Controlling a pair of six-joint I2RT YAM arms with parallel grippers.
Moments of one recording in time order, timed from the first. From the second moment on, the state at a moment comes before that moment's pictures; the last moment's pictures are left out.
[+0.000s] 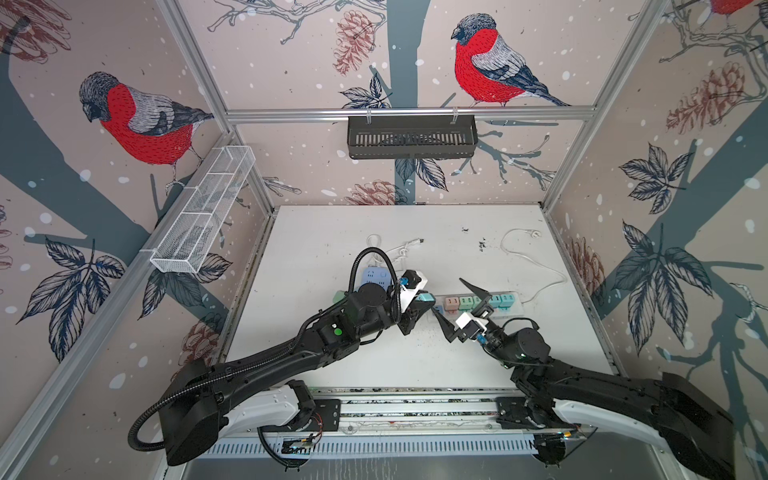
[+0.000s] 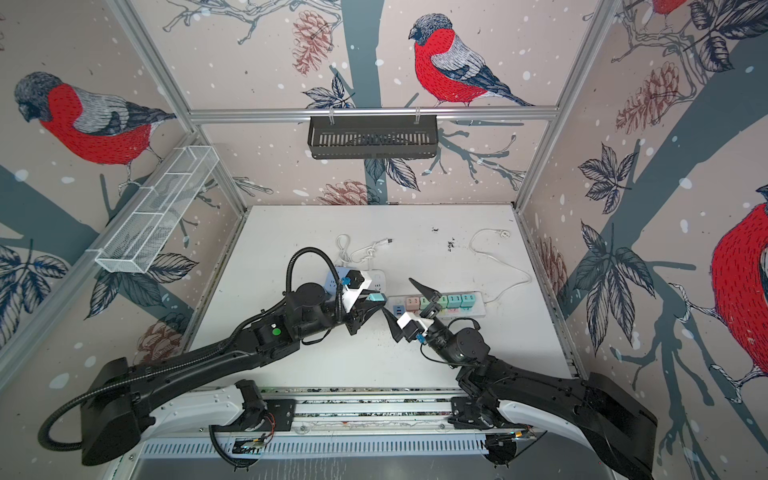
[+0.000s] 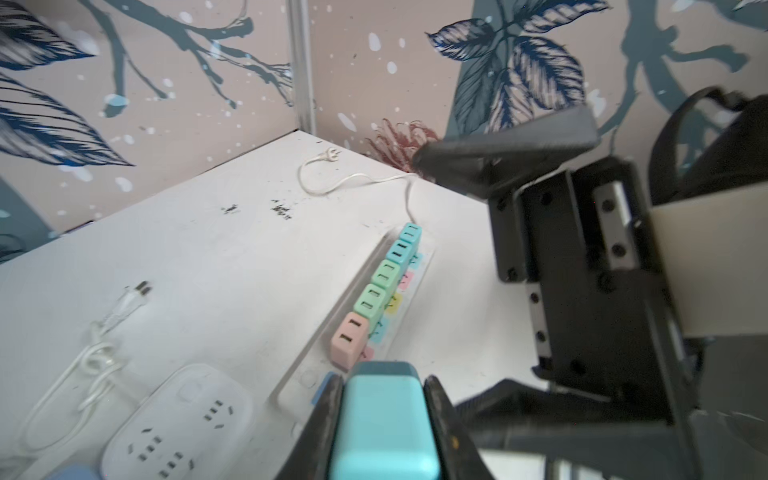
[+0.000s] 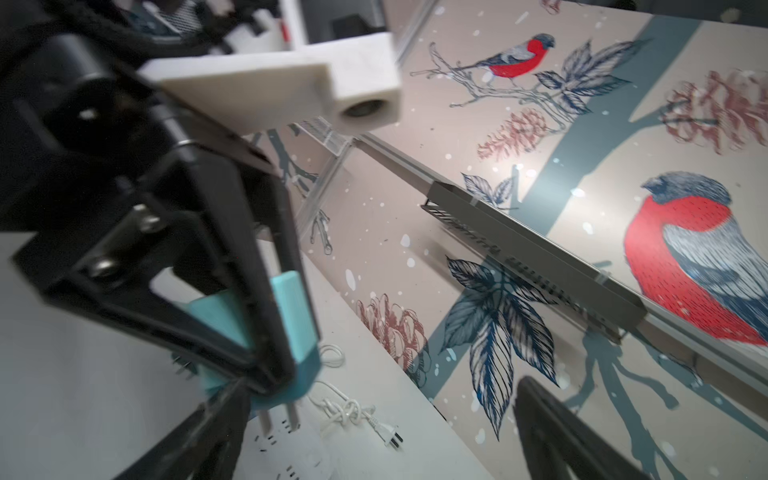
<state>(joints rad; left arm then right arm) -0.95 1.10 0.67 0.17 0.13 -0.04 0.95 0.90 0.13 1.06 0.15 -0.62</state>
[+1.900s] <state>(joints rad) -0.71 1.97 1.65 -0.76 0.26 0.79 0.37 0.70 0.31 0.53 0.18 0.48</state>
